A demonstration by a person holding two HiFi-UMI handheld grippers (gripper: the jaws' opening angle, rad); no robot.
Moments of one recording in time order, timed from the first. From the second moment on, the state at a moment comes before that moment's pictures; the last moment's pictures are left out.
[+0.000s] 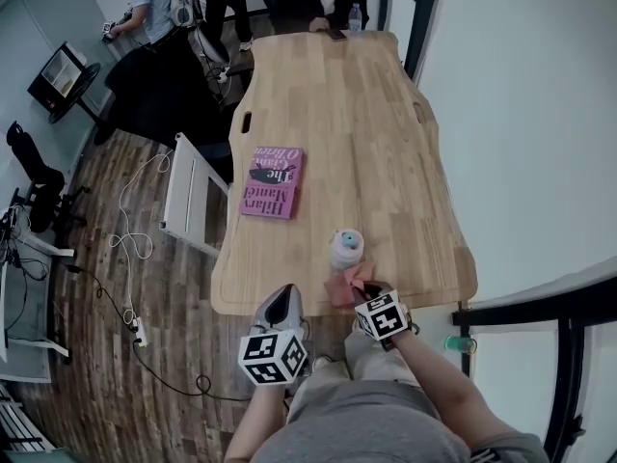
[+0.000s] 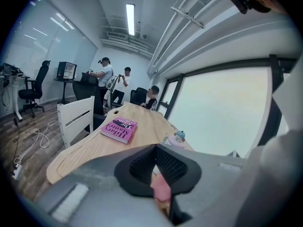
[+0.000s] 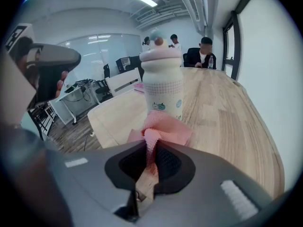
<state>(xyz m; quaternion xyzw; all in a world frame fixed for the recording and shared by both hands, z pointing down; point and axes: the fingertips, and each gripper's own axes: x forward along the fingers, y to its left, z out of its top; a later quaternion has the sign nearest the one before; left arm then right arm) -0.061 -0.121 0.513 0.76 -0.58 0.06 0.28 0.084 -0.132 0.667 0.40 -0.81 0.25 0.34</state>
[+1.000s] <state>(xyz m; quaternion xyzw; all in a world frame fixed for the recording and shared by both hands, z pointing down) -0.109 -0.057 0.518 0.75 -0.60 0.03 0.28 0.017 -0.120 0.512 0.42 -0.87 0.13 0.20</state>
